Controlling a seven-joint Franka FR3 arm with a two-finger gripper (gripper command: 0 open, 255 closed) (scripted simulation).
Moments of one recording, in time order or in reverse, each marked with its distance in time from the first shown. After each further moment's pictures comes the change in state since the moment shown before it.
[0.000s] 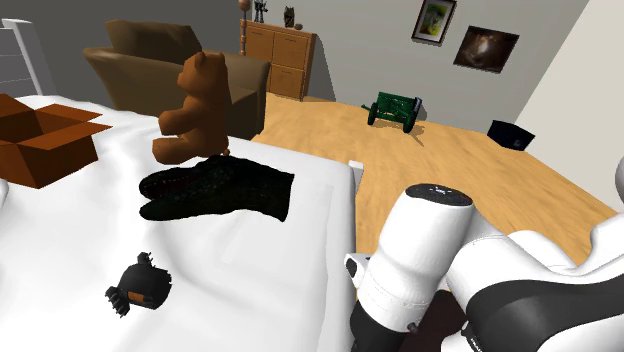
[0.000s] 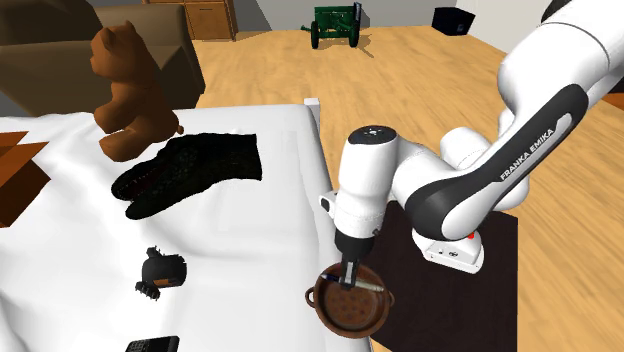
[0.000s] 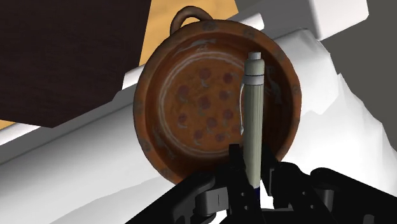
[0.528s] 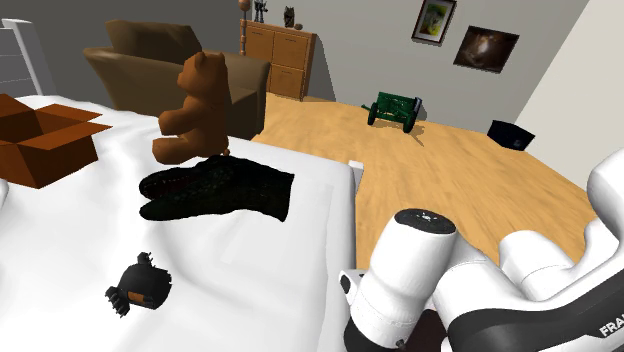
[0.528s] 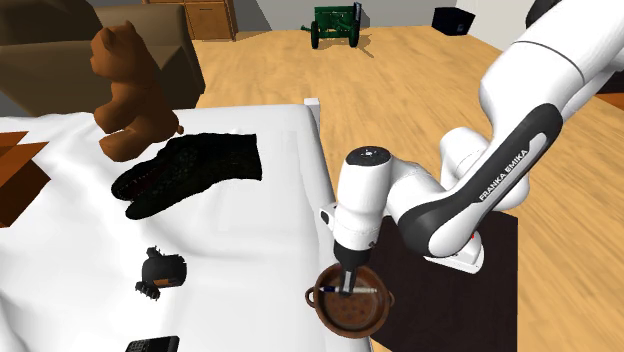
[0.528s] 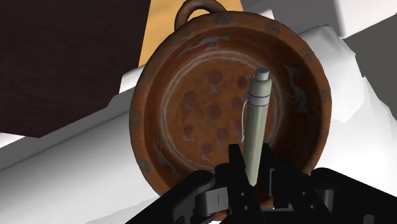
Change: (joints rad) arm 0.009 0.101 0.021 -0.042 0.037 0.140 -0.038
